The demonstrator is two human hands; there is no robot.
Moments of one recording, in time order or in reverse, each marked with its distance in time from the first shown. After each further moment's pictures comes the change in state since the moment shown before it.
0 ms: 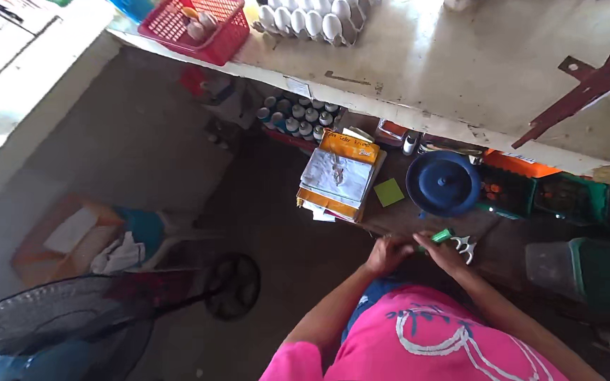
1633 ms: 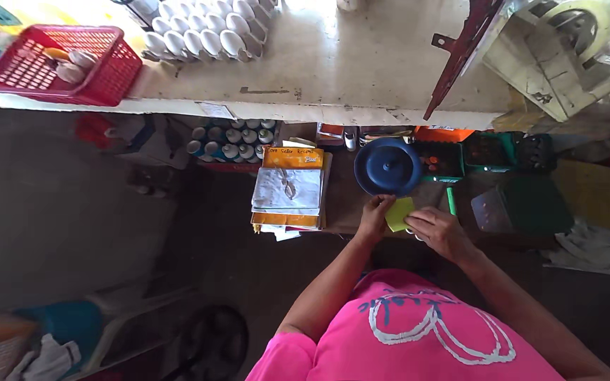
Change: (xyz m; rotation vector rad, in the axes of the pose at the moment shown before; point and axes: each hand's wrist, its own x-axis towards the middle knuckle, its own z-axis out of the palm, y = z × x) left_hand 0.081 0.071 0.030 -0.943 -0.011 -0.585; right_hand -0.048 -0.005 -0.058 -0.852 0.394 -0.890
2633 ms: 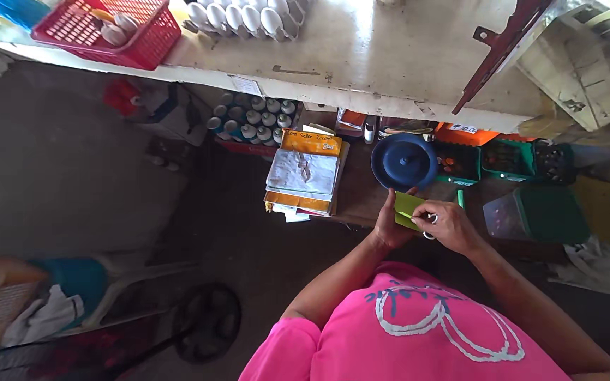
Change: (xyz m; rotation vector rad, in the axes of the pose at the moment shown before) left_hand -0.029 -0.007 0.002 -0.601 -0.267 -0.243; right_hand 0.034 -0.027 -0.016 0.307 -0.252 0.372
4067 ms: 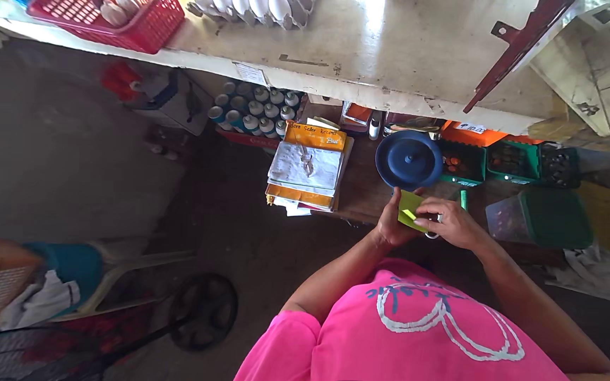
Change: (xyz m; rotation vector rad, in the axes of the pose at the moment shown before) left_hand 0.003 0.001 -0.011 -0.049 -0.092 -0.056; right_hand 0.008 0.014 -0.005 0.107 -0.211 0.033
